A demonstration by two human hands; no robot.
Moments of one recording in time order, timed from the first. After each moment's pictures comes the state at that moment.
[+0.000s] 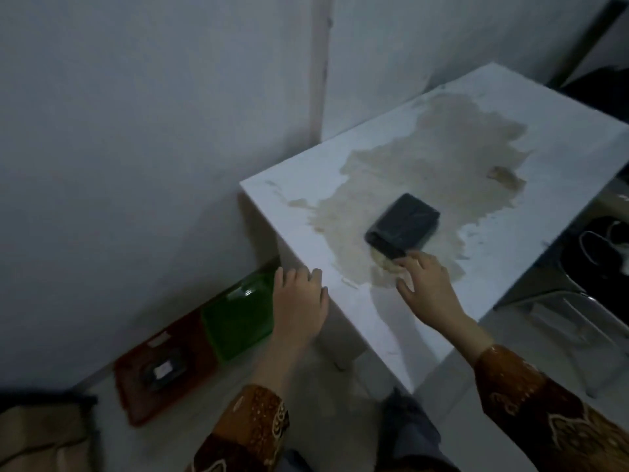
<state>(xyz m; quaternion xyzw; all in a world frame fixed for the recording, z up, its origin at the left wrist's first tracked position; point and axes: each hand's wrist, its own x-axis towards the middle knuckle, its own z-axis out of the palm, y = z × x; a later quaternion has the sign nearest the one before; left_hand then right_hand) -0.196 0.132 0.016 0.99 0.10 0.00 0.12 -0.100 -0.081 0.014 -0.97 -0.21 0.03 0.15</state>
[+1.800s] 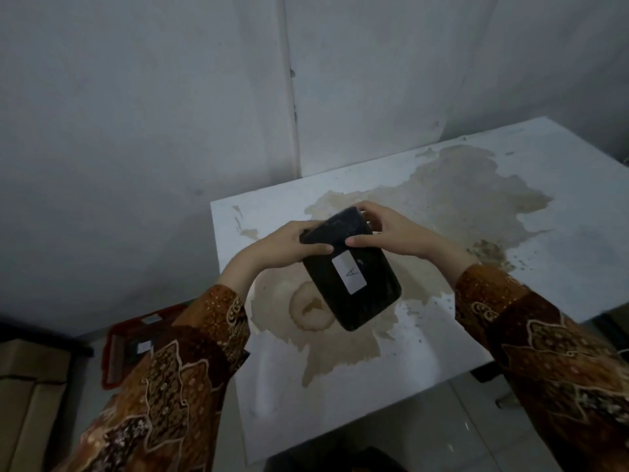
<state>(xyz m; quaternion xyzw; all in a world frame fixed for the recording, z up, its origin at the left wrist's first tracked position) 0.015 0.032 0.119 0.85 0.13 -0.08 0.50 0.163 -0.137 0.113 -0.74 -0.43 0.33 0.40</state>
